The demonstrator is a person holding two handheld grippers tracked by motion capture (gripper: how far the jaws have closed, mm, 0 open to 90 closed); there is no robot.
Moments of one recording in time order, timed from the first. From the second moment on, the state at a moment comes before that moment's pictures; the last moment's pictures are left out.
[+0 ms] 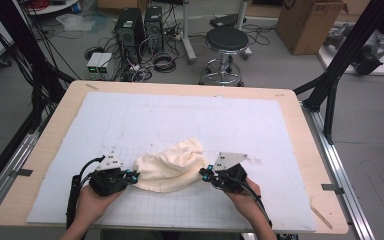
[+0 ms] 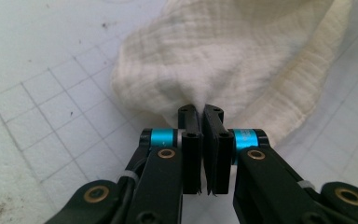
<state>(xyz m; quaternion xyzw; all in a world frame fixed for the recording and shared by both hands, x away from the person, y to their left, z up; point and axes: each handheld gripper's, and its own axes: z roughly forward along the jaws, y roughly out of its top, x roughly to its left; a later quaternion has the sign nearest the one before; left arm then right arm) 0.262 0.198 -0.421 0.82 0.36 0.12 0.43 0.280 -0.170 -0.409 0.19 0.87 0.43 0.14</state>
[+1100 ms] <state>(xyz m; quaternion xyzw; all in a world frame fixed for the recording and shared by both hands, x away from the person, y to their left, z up) 0.275 0.184 -0.422 0.83 0.34 0.12 0.43 0.308 -0.187 -0.417 0.26 0.88 0.40 0.09</state>
